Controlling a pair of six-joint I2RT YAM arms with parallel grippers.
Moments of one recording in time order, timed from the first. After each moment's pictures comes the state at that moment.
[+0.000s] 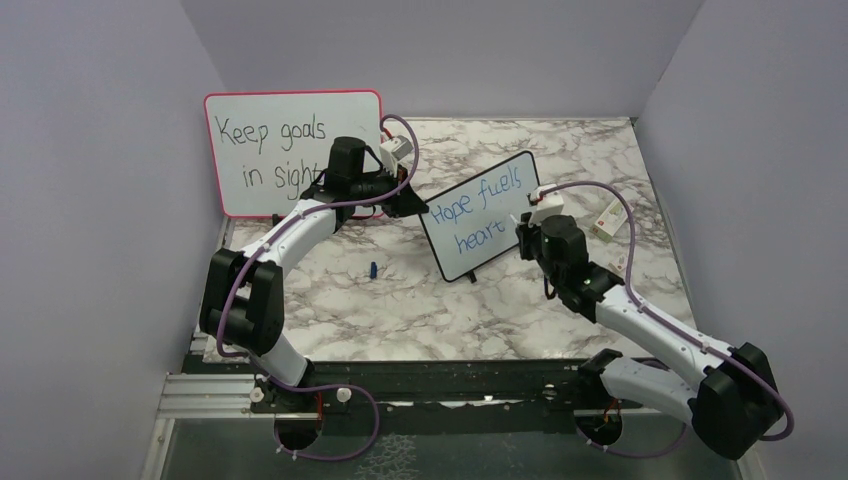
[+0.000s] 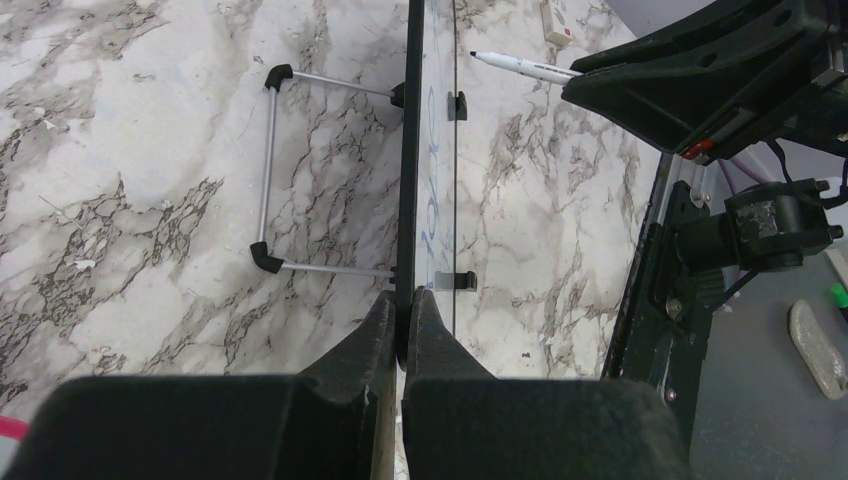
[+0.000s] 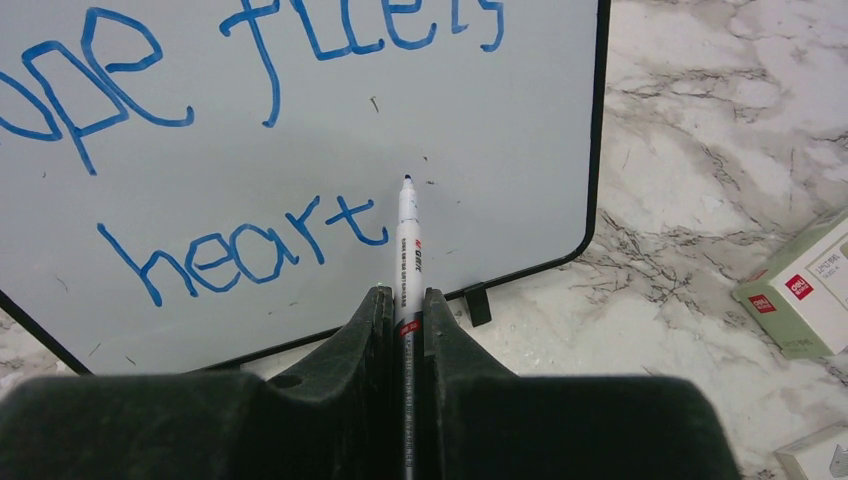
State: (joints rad) left arm -0.34 1.60 1.14 -0.07 0.85 -0.11; right arm 0.57 1.03 0.58 0.07 0.34 0.08
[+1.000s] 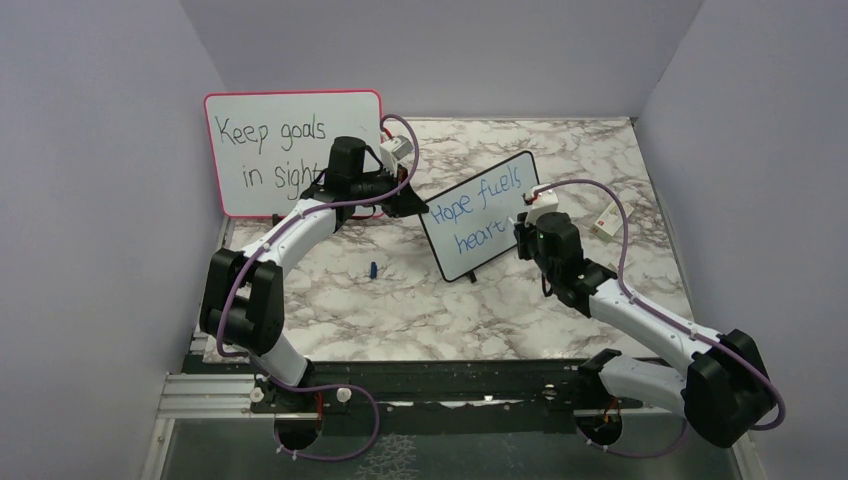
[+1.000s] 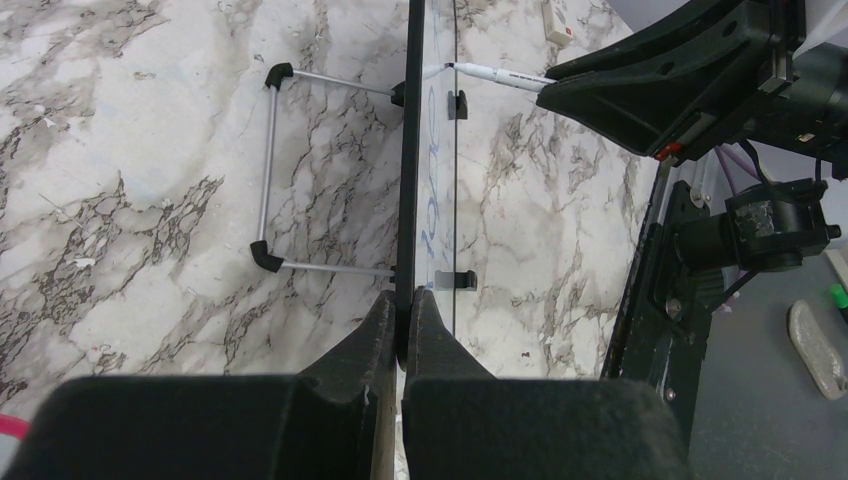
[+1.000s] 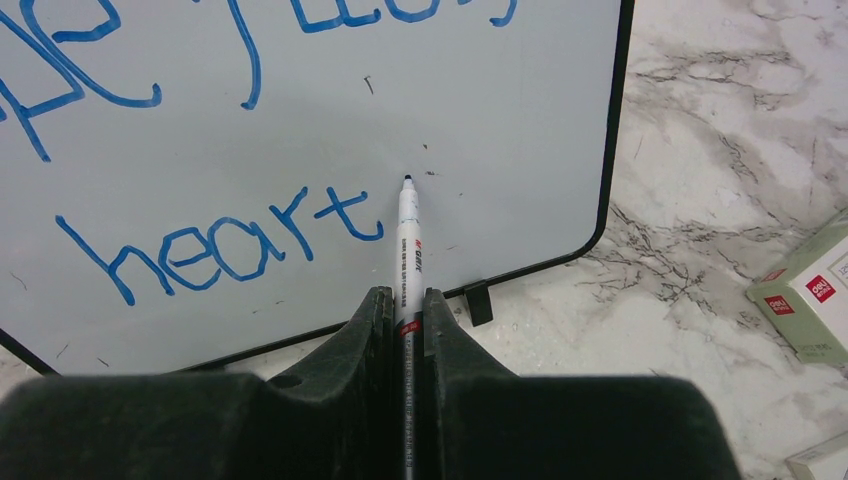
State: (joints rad) left arm -0.34 1.60 1.15 -0.08 0.85 -0.11; right arm 0.55 1.10 0.58 0.10 0.31 0.07
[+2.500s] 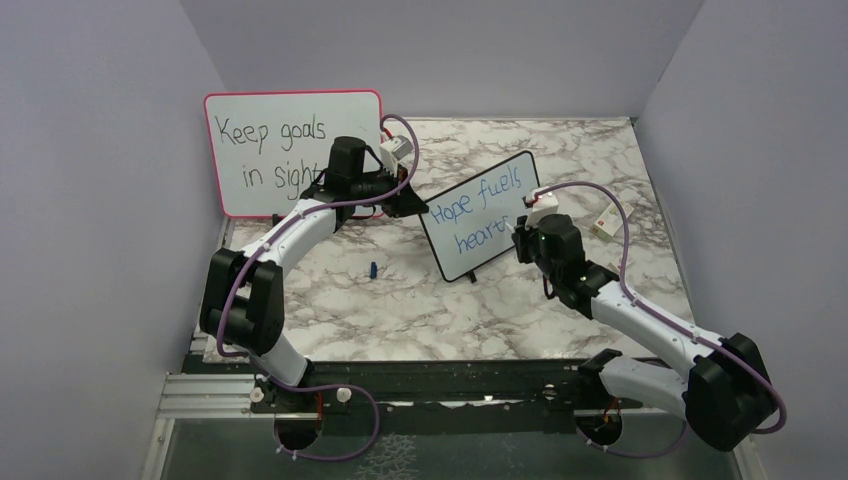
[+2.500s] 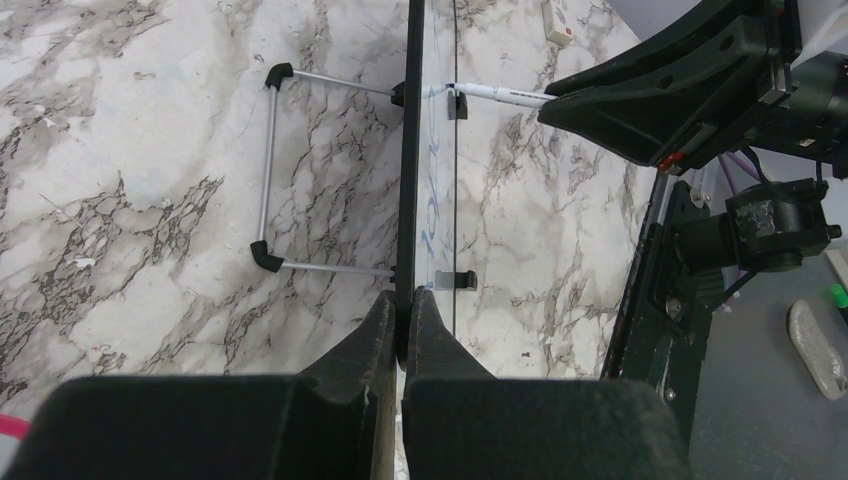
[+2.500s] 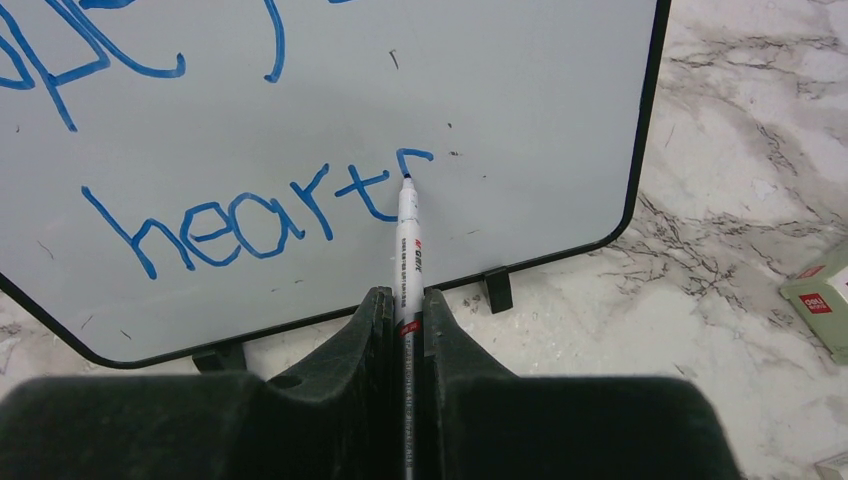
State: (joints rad) left arm -0.34 1.60 1.15 -0.08 0.84 -0.11; right arm 0.54 1.08 0.57 0.08 0.25 0.08
